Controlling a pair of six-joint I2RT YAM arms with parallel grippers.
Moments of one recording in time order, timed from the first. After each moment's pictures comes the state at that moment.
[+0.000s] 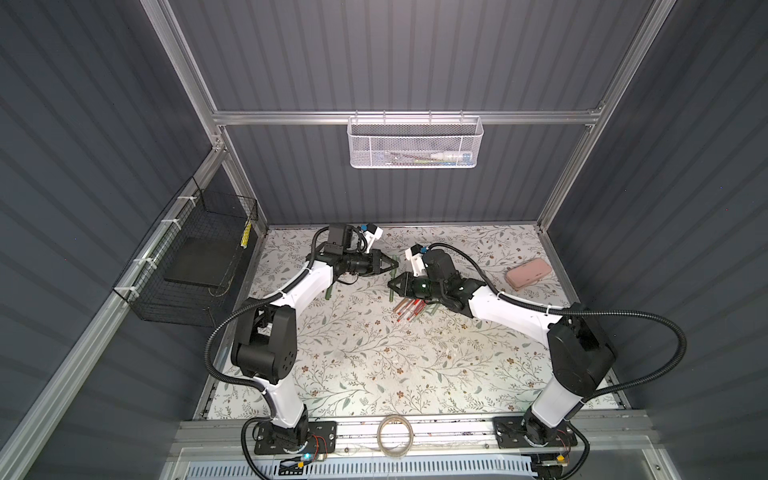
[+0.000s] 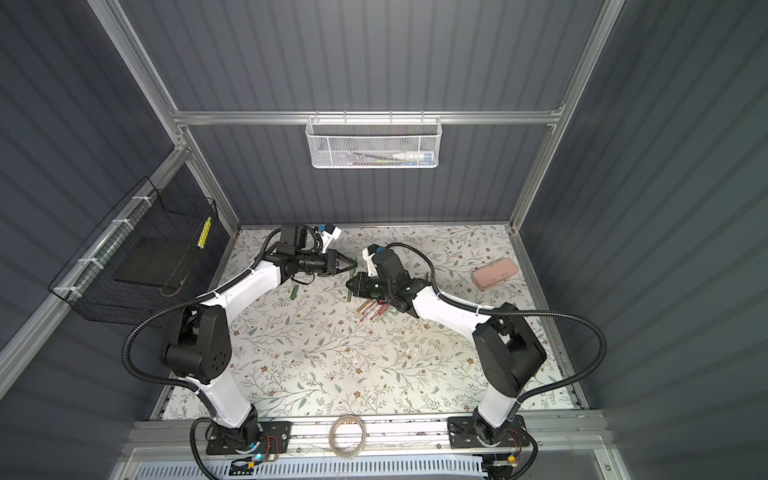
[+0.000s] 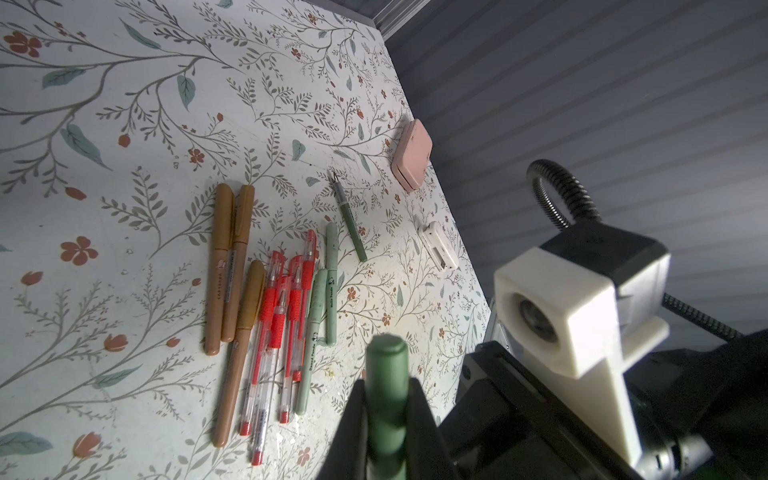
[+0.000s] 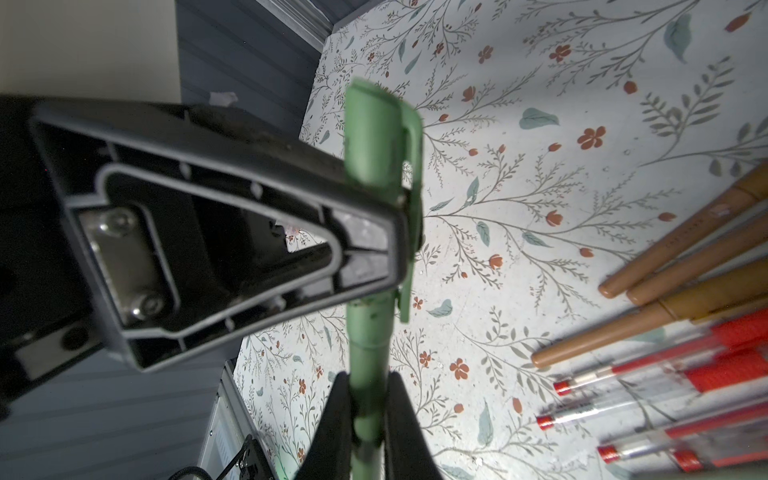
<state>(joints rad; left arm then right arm) -0.33 1.78 1.36 -0.28 0.91 -0.40 0.71 1.70 1.16 0.00 -0.31 0.76</state>
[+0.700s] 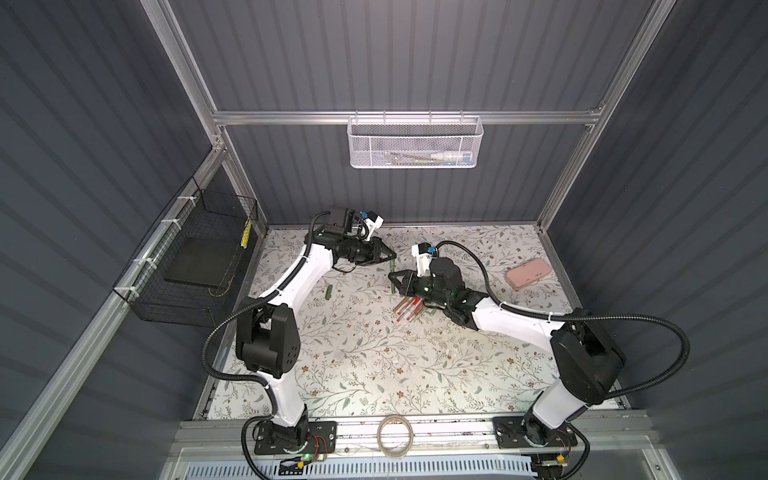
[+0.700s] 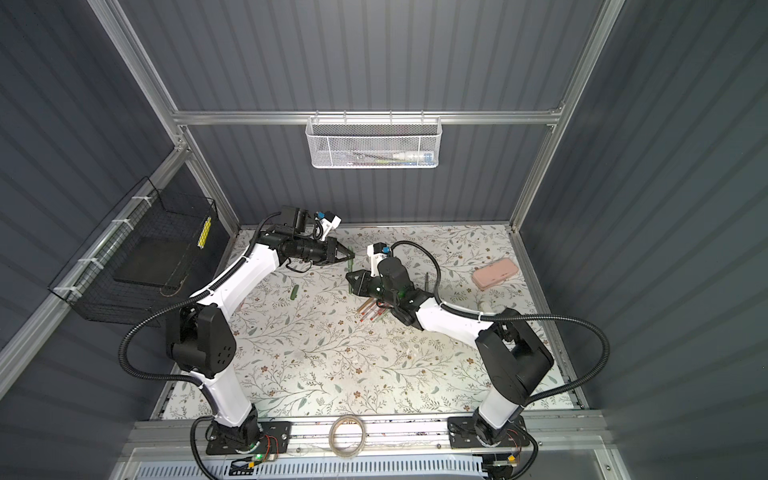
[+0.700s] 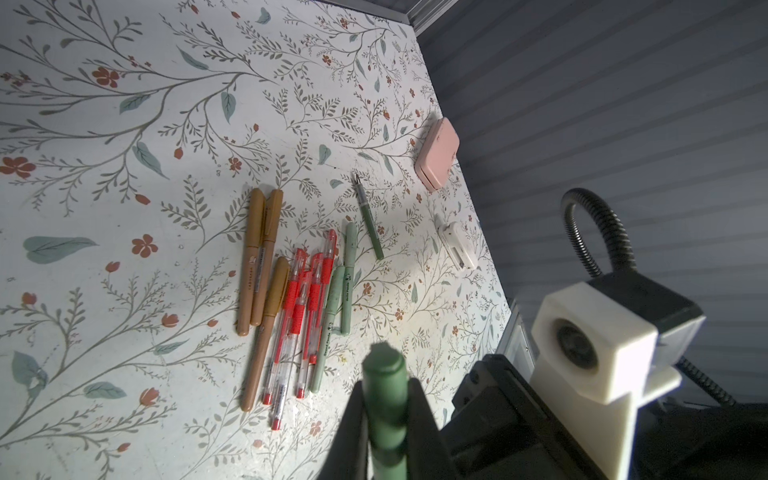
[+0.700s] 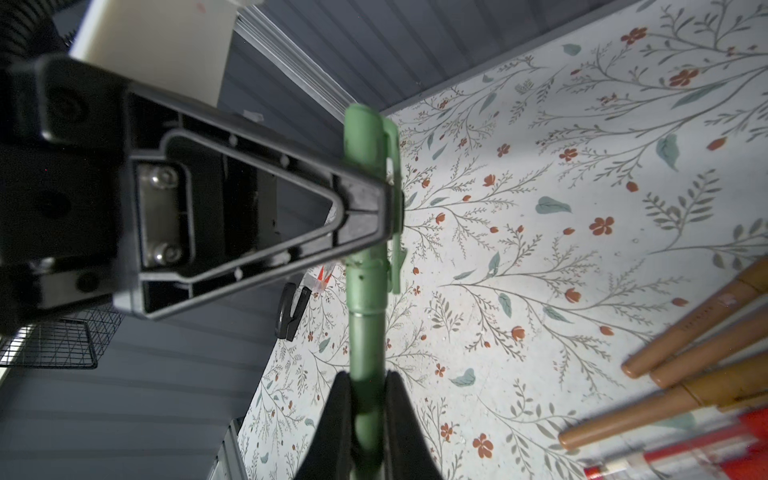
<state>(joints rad) -0.32 1.83 1.65 -0.63 0.79 -0.31 0.74 1.64 1.01 0.33 -0.20 0.78</state>
